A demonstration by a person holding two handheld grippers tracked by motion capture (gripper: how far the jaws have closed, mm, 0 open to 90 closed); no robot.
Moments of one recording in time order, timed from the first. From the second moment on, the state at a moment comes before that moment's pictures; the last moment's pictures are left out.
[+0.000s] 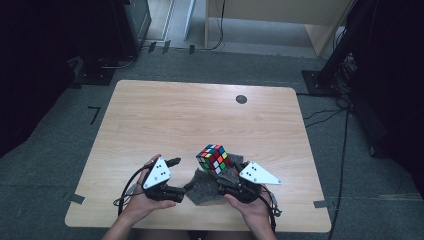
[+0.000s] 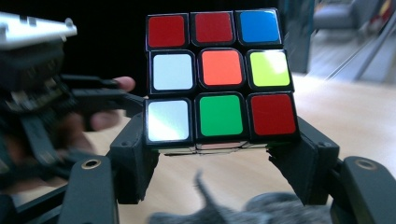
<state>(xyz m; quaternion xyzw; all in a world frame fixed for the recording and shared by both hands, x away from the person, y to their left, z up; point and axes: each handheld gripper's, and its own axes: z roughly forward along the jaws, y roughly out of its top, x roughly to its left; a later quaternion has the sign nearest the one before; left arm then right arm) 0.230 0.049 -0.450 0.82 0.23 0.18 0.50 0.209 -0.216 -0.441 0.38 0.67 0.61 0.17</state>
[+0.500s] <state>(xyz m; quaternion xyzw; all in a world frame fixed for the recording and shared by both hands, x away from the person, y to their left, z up) 0.207 0.031 -0.457 0.81 0.15 0.31 0.47 0.204 -0.193 -0.440 0.40 0.71 0.58 0.06</state>
